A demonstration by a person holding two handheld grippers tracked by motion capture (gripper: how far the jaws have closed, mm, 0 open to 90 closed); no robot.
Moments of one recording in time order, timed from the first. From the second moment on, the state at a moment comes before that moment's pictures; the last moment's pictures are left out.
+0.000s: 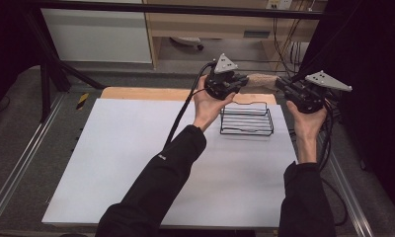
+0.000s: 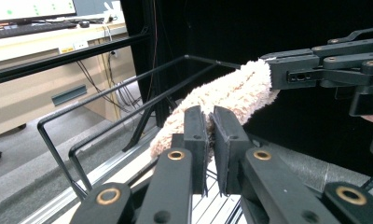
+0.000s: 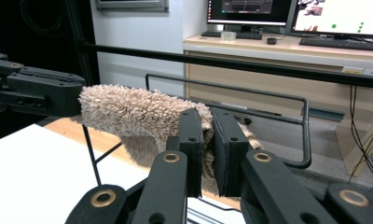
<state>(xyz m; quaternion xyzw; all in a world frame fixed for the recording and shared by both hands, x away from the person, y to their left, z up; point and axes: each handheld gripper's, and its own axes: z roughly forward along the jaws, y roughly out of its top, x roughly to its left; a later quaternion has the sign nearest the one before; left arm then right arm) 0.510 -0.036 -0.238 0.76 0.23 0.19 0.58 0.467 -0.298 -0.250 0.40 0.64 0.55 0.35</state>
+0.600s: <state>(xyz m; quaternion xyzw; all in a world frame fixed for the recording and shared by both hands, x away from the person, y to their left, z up) 0.501 -0.030 -0.226 0.77 0.24 0.16 0.57 0.464 -0.299 -0.259 0.39 0.66 0.54 0.34</state>
